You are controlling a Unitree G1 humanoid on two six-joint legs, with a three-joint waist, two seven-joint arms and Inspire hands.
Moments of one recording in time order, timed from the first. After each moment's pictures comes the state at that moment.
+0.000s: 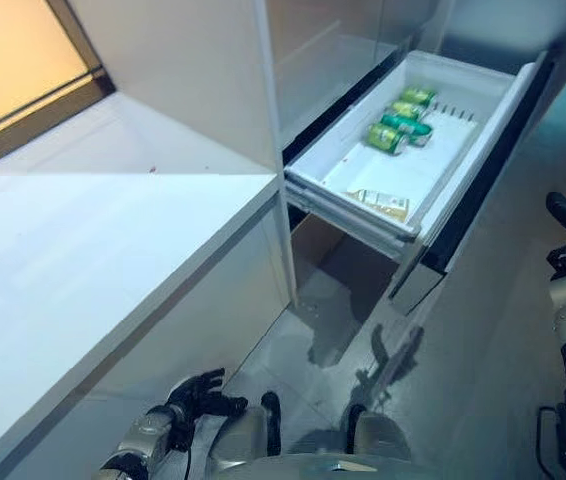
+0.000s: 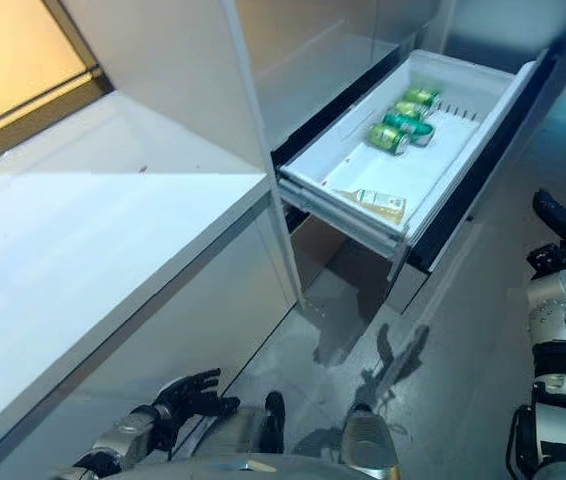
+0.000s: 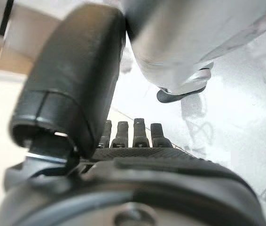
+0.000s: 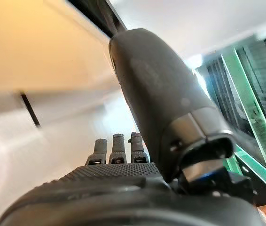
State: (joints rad) left arm -0.08 0.32 -0.24 0.99 -0.26 0.01 -0.19; right arm -0.46 -0.71 -0.22 0.67 1.00 -0.12 -0.35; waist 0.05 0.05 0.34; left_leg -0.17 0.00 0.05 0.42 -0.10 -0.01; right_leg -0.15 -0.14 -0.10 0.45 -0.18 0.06
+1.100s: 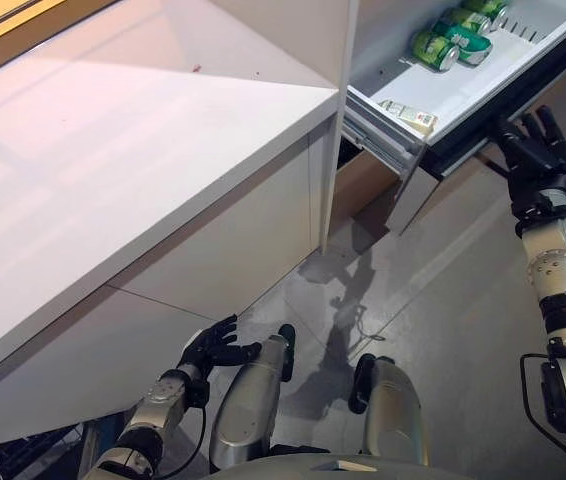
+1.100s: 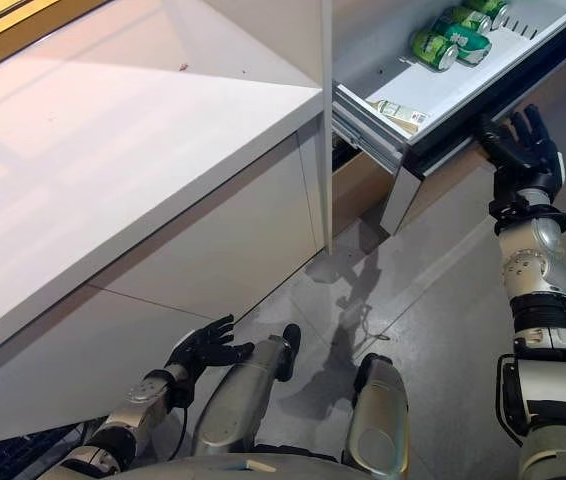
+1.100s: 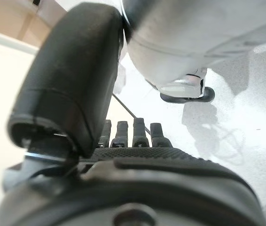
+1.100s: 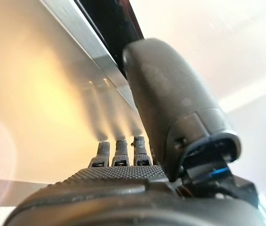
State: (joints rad) left arm -0.11 0.28 -0.22 0.92 -0.32 -0.09 -0.16; right arm -0.66 -0.73 -0.02 0.68 1.02 -0.08 -0.04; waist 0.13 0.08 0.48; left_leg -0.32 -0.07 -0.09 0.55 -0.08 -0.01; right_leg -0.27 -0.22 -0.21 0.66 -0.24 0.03
